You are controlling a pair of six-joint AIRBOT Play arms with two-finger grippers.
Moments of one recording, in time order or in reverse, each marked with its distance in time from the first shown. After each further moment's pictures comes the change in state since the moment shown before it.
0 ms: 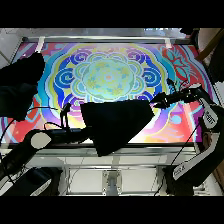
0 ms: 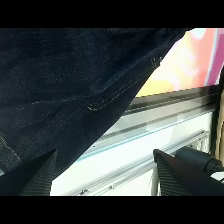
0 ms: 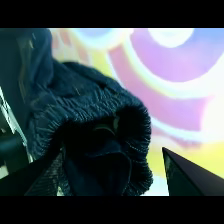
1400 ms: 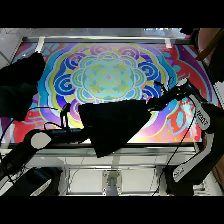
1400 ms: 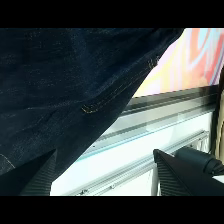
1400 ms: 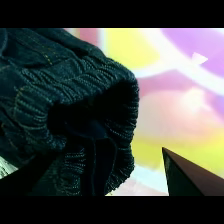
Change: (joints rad) left arm 0.000 0.000 0.000 0.000 0.000 -0.001; right arm 0.174 0.015 0.025 -0.241 -0.031 0.001
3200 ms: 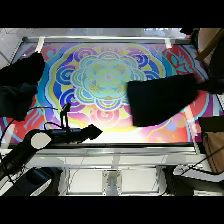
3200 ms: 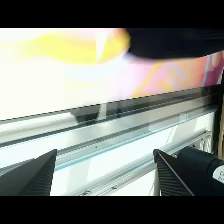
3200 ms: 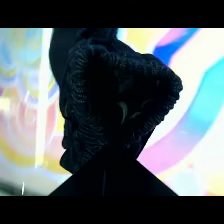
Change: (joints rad) left arm 0.000 0.000 0.000 0.008 0.000 0.009; right arm -0.573 0.529 0.080 0.105 0.080 0.092
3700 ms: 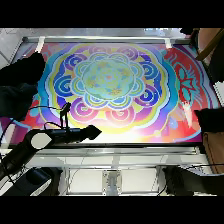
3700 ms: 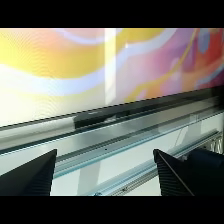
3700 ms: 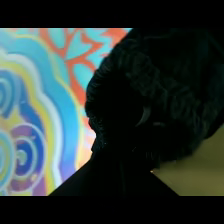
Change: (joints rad) left arm 0.000 0.000 0.000 0.040 0.000 0.007; right arm -0.772 0.215 0.002 -0.045 -0.014 0.133
